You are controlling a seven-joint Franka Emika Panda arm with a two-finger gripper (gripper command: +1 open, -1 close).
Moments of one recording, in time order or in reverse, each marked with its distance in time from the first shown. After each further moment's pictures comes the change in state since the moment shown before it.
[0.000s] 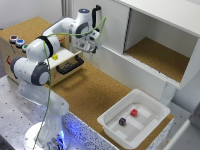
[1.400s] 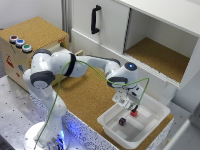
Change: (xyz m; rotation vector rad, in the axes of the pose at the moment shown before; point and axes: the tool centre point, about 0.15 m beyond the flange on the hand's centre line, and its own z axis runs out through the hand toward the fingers) arm -0.095 0.325 0.168 0.007 0.006 -0.015
